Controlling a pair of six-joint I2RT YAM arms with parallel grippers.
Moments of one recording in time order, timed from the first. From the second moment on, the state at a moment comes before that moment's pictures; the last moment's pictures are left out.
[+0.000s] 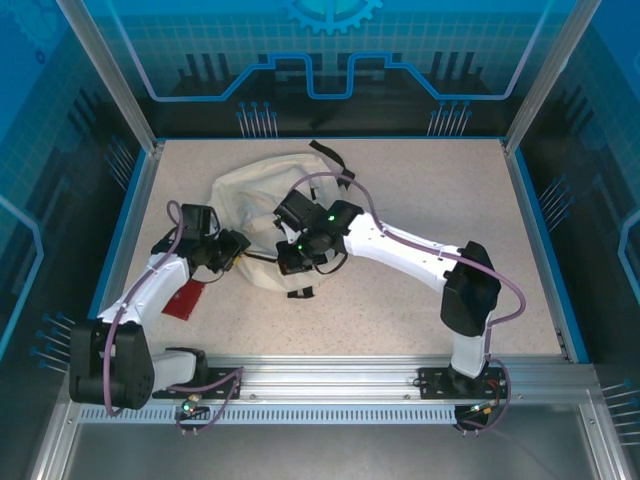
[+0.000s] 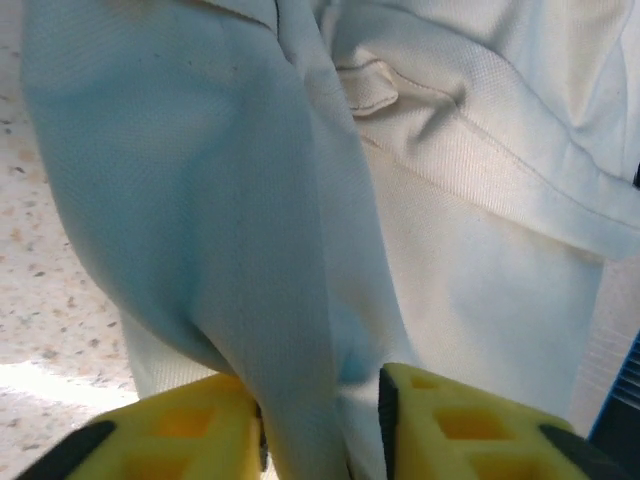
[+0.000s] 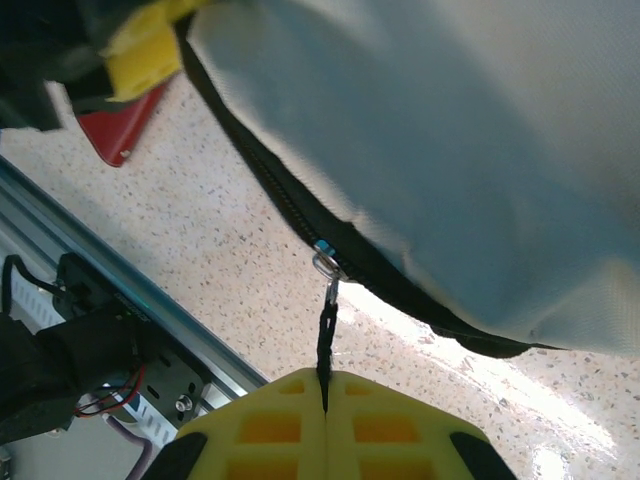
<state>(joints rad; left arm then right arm) -0.03 1.22 0.75 -0.50 0.33 -0.92 0.95 1.88 1.68 -0.91 -0.24 0.63</state>
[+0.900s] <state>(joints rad) -0.22 0.83 0.49 -0.47 0.47 -1.22 0.95 1.88 1.53 -0.82 -0.27 0.68</state>
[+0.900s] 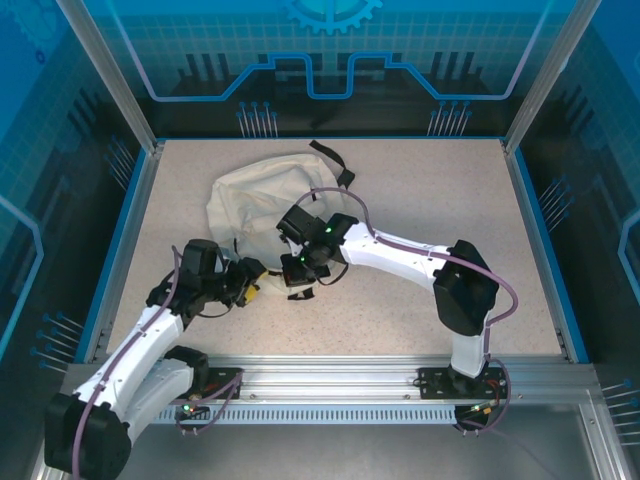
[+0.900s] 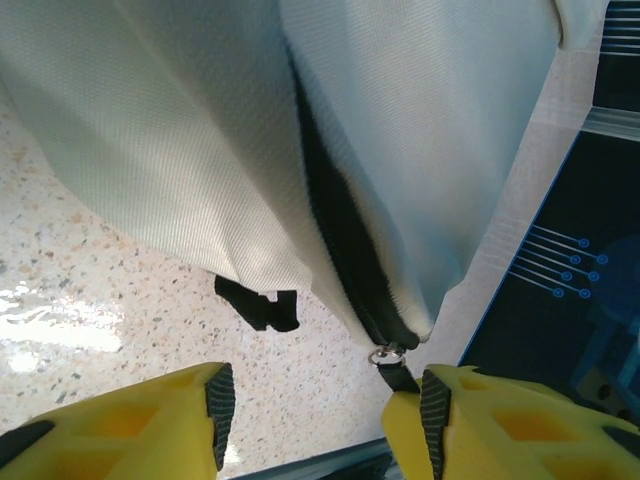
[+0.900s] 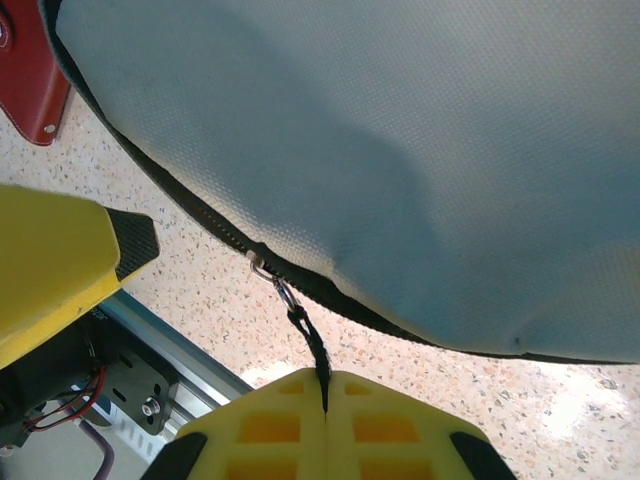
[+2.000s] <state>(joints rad) -0.23 0.89 0.46 -0.38 0.45 -1.18 0.98 1.81 1.53 -0.90 0.00 0.76</state>
